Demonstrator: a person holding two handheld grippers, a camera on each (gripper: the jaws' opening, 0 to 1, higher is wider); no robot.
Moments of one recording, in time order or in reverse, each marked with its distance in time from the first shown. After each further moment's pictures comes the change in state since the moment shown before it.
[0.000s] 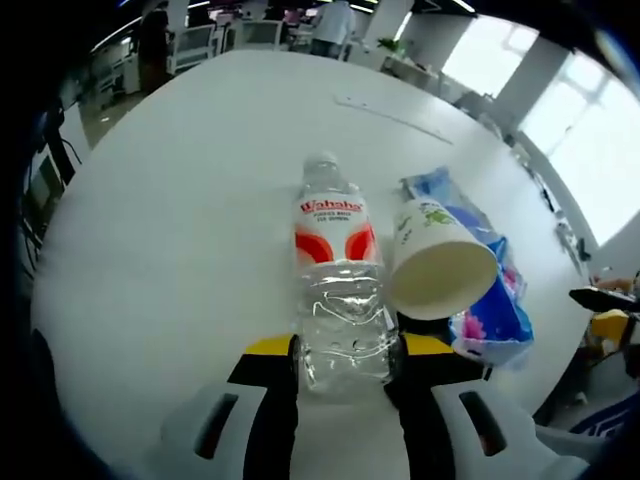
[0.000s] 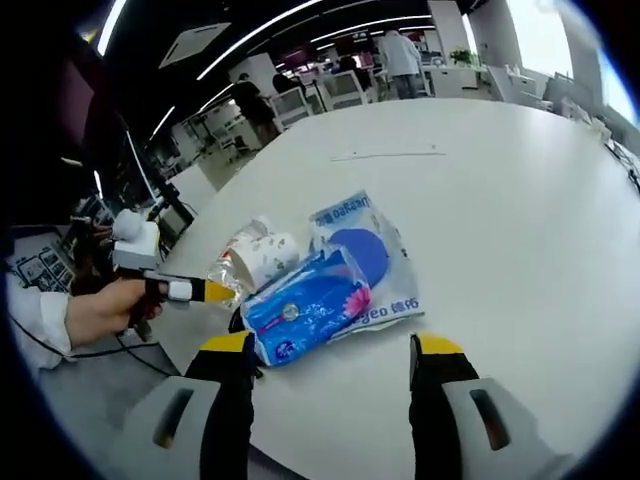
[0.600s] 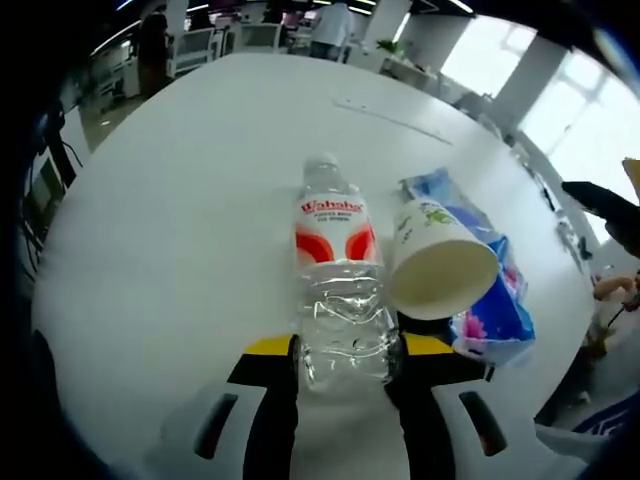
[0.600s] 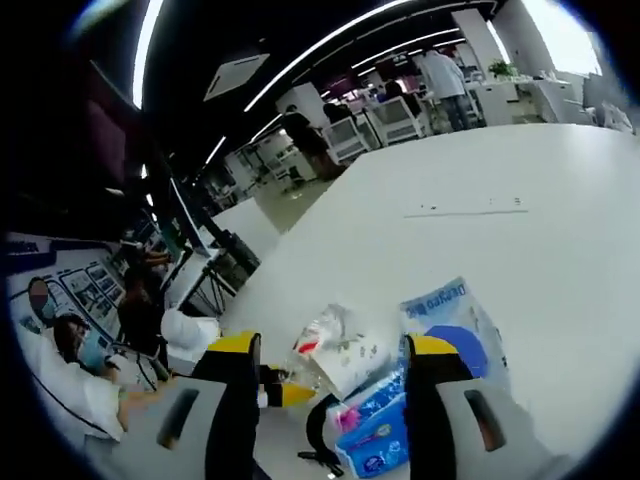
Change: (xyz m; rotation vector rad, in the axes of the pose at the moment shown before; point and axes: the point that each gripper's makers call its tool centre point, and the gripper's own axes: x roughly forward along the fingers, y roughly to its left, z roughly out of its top) left arm 0.001 -0.001 0.000 0.011 -0.013 0.012; right arm 0.063 0.093 0.110 0.047 -0.088 0.293
